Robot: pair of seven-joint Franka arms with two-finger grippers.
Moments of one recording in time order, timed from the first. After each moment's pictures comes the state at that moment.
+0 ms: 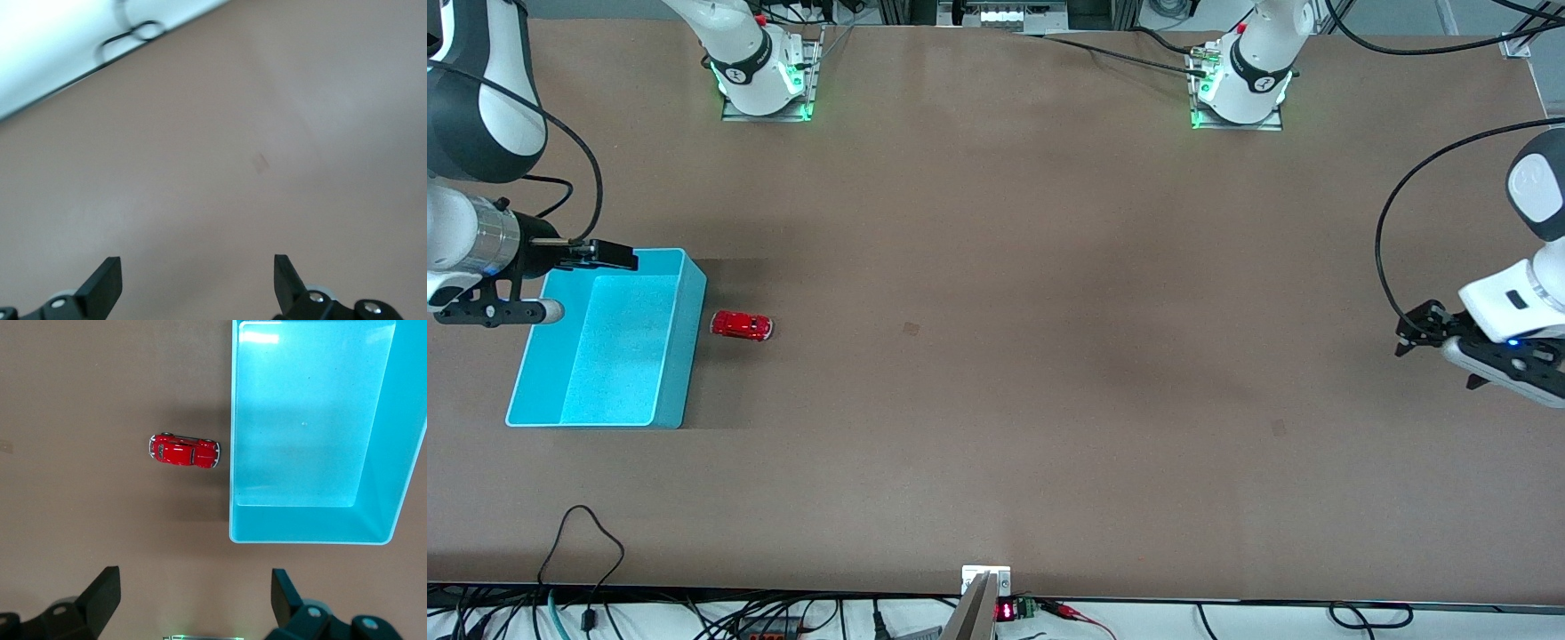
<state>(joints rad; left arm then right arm) 0.30 0.28 -0.20 -1.66 0.06 2.11 0.39 -0.03 0.22 0.00 -1.62 0.01 1.59 -0.03</state>
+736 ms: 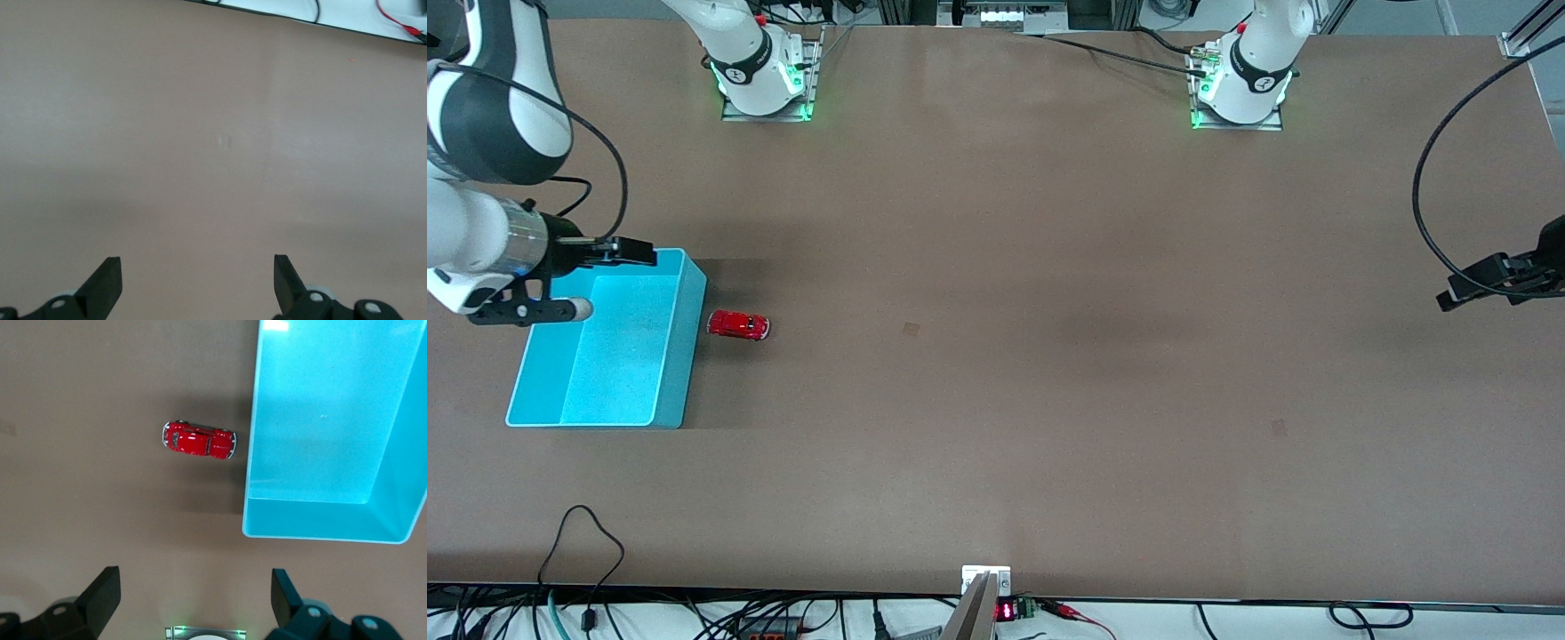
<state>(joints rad) 0.15 0.15 -0.05 -1.52 -0.10 1.74 -0.02 0.01 0.22 0.01 -1.66 0.01 1.58 -0.03</state>
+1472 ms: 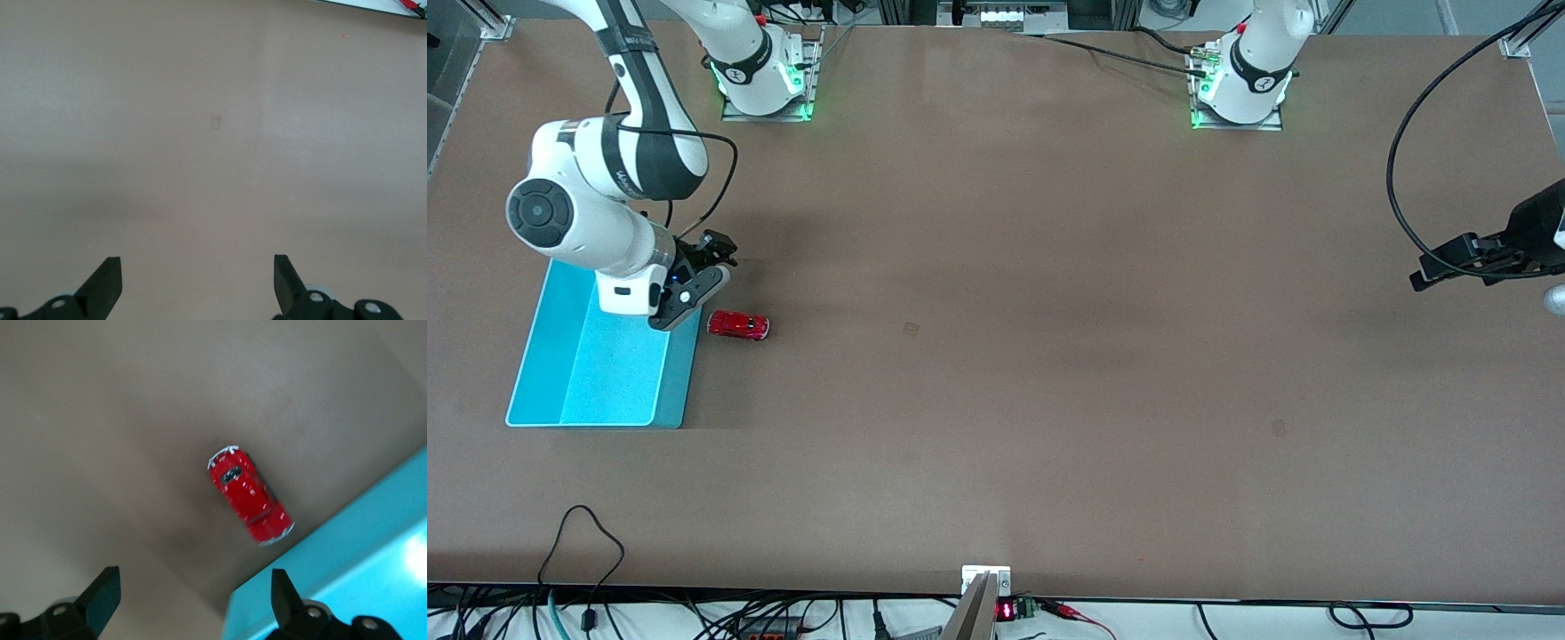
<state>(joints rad) 0.03 0.11 0.05 -1.55 -0.10 1.68 -0.04 0.06 0.18 0.03 -2.15 -0.03 2.20 -0.80</state>
